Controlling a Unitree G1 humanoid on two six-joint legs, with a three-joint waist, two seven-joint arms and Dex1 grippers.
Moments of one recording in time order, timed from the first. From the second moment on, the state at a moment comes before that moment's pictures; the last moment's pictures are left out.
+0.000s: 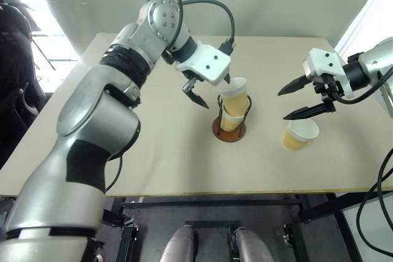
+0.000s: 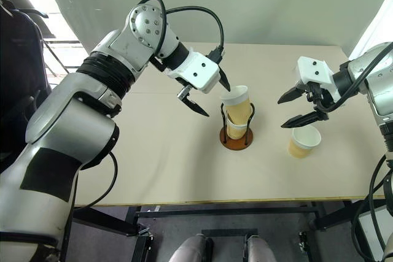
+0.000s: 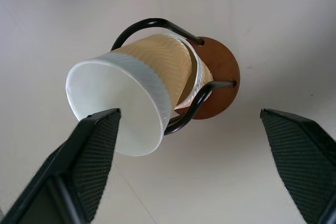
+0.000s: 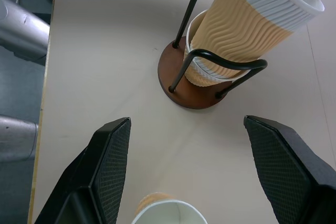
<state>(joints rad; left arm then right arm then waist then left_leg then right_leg) -1.68 0.46 -0.80 1.14 -0.12 -0.57 -1.58 -1.11 -1.02 0.37 0.30 0.21 0.30 1.61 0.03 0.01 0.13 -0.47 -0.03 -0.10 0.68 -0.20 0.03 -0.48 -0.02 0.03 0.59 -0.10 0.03</state>
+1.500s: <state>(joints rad) -1.73 0.42 -0.46 1.19 -0.20 -0.32 -1.58 -1.00 -1.16 0.35 0.28 0.19 0.27 1.61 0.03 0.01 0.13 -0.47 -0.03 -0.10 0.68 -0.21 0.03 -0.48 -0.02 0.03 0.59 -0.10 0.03</state>
